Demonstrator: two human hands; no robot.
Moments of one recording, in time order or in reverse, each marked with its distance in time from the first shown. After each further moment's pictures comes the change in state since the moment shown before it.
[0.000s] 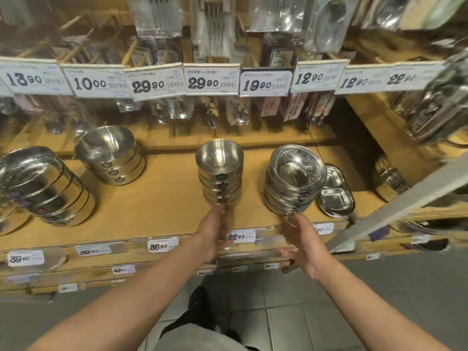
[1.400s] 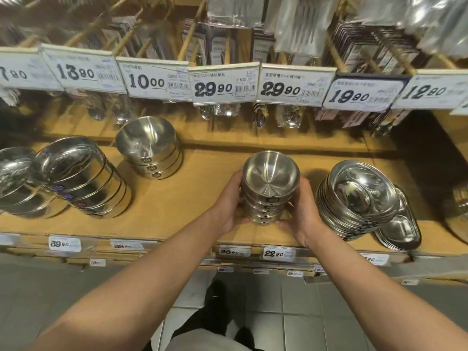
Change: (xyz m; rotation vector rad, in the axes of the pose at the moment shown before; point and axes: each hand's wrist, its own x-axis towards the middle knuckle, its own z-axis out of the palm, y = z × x) left_hand 0.026 0.088 -0.039 -0.048 -0.091 0.101; right_hand 0.052 -0.056 0.140 -0.050 -0.189 -0.065
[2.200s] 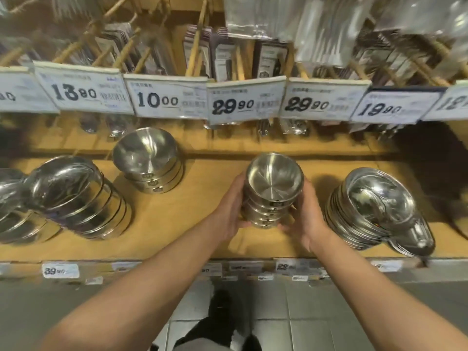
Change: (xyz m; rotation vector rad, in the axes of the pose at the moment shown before) left_hand 0.020 0.021 -0.025 0.074 -0.082 0.028; right_hand 0.026 0.001 0.019 0.048 -0.005 -0.015
